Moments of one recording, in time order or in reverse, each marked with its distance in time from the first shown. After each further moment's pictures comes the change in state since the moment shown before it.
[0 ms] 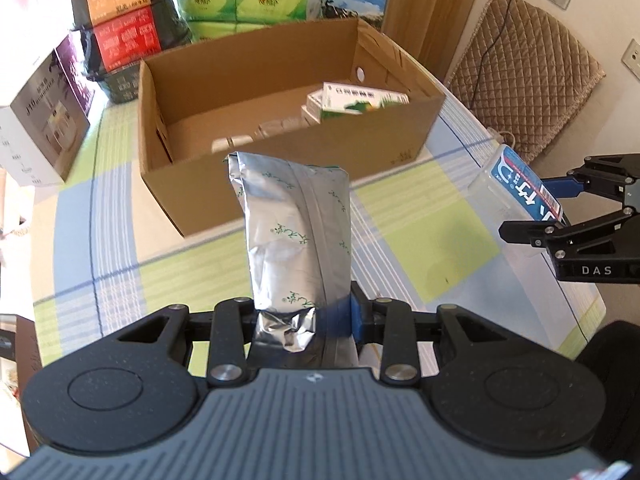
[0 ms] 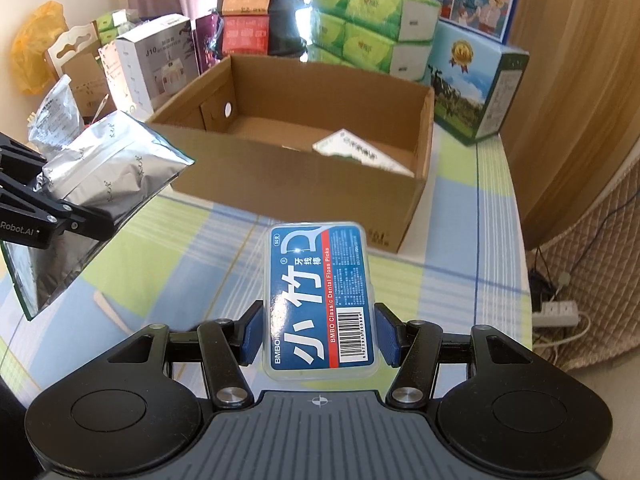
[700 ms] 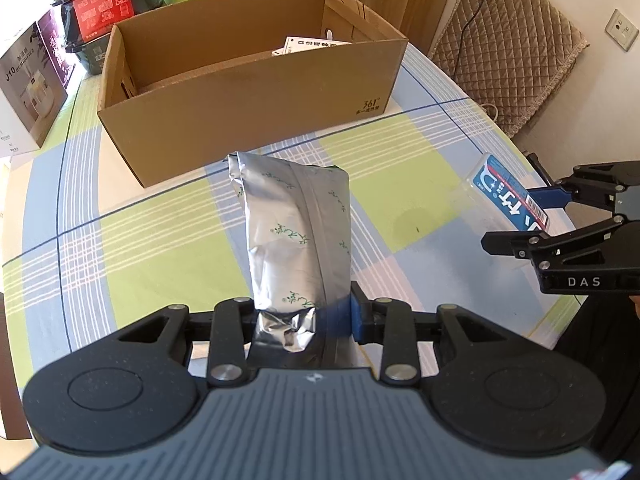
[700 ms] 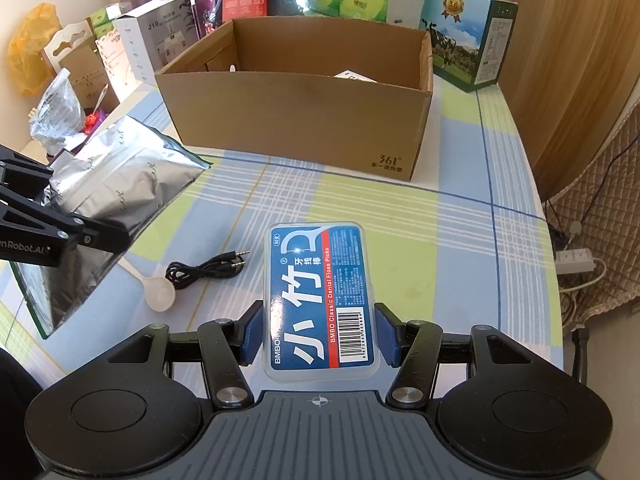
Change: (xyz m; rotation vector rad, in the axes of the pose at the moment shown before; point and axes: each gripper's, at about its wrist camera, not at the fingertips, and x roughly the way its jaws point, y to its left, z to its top) left arm 0.017 -0.037 -0.059 0.013 0.031 -0.037; right arm 0.000 0.008 -0.065 0.072 0.048 0.022
